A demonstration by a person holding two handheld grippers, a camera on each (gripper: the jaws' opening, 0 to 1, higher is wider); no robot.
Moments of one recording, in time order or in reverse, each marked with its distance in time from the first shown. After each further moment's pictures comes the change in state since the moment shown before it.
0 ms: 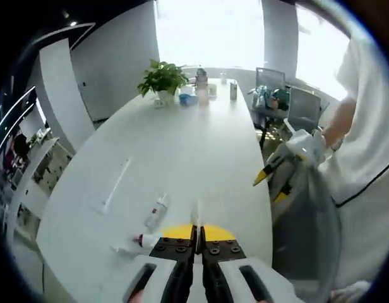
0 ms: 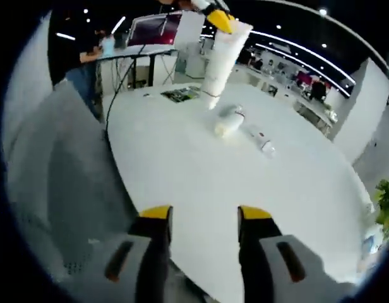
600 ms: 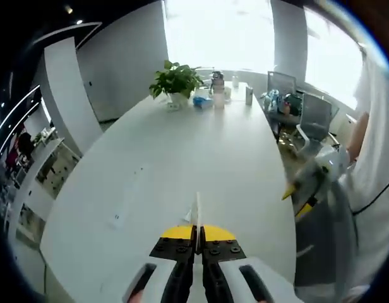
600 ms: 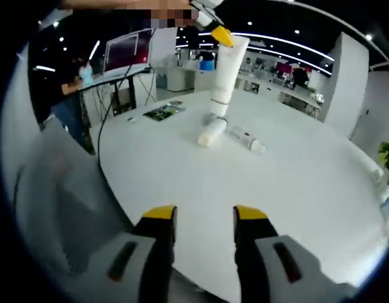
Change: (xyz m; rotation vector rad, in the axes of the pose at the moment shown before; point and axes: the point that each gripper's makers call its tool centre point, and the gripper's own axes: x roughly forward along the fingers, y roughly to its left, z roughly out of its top) left arm 0.035 0.062 0.032 -0.013 -0.014 0.030; right arm -0.012 -0.020 0.024 0.403 -0.195 0.035
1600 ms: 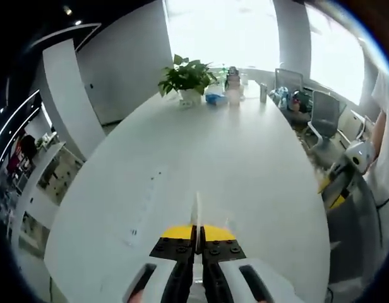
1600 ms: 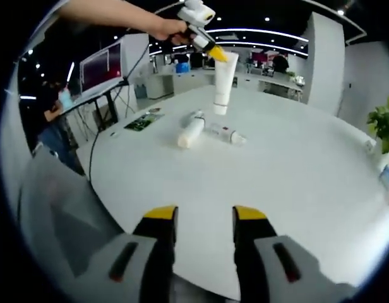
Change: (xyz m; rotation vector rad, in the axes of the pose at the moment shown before) left arm 0.062 0.086 0.004 0.032 0.000 0.016; right arm -0.003 -0.020 -0.004 0.083 0.006 -0.080
